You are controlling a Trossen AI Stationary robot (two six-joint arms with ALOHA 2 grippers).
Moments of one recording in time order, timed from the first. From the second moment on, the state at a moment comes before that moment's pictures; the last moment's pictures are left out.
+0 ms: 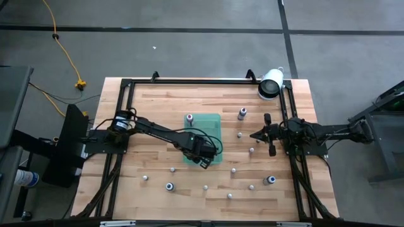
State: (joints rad) left arm -0.20 2.05 1.57 -0.95 -0.06 -1.15; right arm -0.02 0.22 0.01 0.04 -0.06 -0.03
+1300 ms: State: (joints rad) left arm -0.24 1.86 1.83 -1.41 -0.20 -0.83; right arm -0.02 0.22 0.01 0.04 -0.06 -0.03
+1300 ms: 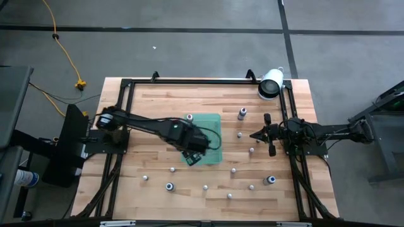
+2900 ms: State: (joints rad) left arm -0.46 1.69 1.16 -0.89 -0.06 -0.91; right arm -0.02 0.22 0.01 0.04 -0.06 -0.03
